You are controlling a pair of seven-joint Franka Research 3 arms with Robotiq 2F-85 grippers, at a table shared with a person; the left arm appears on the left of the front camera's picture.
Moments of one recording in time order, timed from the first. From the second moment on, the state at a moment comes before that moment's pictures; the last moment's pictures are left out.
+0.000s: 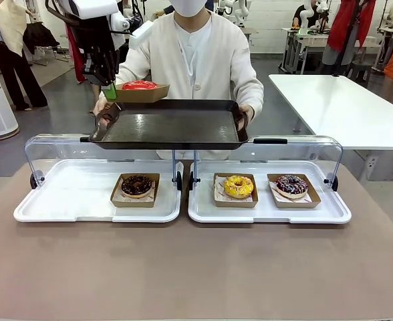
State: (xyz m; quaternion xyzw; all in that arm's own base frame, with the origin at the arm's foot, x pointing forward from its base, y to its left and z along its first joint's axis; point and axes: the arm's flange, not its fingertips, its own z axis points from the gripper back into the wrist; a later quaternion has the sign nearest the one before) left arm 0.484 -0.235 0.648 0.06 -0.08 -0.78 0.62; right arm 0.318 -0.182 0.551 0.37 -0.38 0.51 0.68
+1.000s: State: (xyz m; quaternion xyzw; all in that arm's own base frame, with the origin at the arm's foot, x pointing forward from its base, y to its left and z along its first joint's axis) left arm 0.537 -0.233 0.586 0.05 -0.06 -0.73 0.67; right arm 0.318 -0.182 0.551 0.37 -0.38 0.51 0.68
